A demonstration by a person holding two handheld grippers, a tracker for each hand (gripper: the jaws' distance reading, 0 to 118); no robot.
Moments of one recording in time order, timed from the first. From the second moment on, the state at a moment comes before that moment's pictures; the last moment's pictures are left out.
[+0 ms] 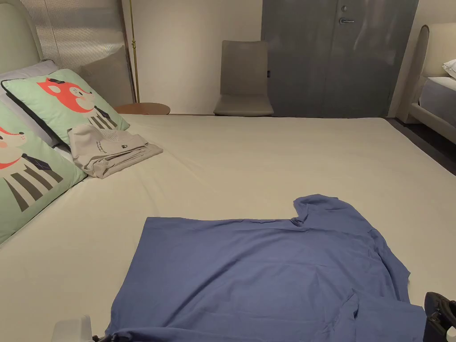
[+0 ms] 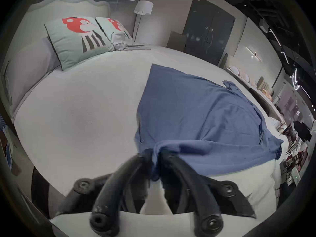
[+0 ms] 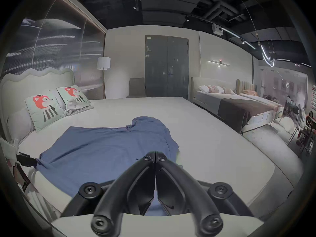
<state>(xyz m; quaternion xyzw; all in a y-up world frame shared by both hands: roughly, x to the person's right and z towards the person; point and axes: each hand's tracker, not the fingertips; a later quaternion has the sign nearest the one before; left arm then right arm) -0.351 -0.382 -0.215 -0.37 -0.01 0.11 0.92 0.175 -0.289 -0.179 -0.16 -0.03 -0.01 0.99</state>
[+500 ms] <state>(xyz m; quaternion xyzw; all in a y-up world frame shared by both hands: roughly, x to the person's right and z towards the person) -0.346 -0.365 -0.209 -0.34 -0.01 0.09 0.94 0.223 -0.366 -0.190 -0.34 -0.05 -0.05 0.94</state>
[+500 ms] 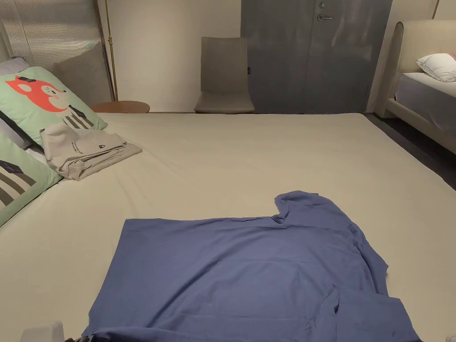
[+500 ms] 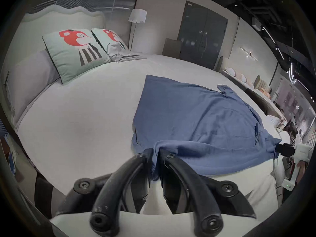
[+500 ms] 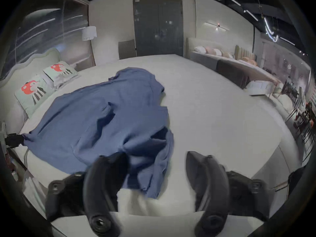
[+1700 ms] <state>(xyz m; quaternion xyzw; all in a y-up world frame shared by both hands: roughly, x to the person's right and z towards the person) -0.356 -0.368 -0.435 -0.39 0.04 0.14 0.91 0.217 -0.355 -0.435 -0.32 -0.07 0.00 0.94</state>
